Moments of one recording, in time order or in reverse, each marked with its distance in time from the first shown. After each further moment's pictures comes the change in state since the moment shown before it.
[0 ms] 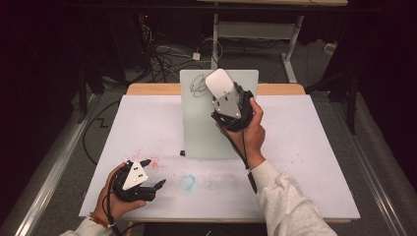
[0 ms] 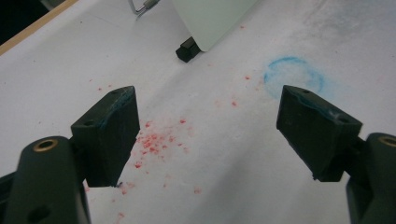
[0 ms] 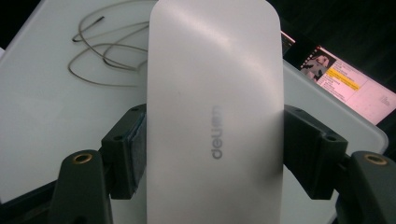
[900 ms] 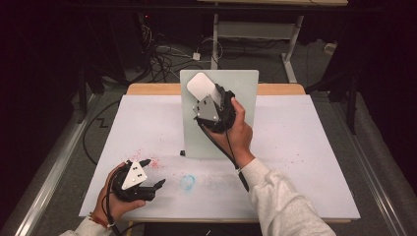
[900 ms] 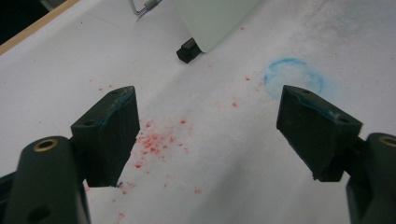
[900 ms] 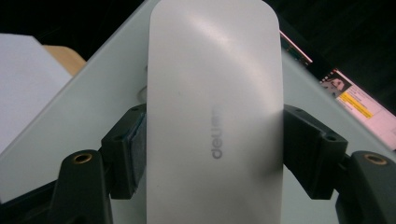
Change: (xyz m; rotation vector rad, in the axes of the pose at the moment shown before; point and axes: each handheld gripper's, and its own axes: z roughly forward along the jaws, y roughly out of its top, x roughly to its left) left arm 0.002 -0.001 -0.001 -0.006 -0.002 -0.007; right arm 0.029 0.020 0.006 -0.008 0.055 -0.115
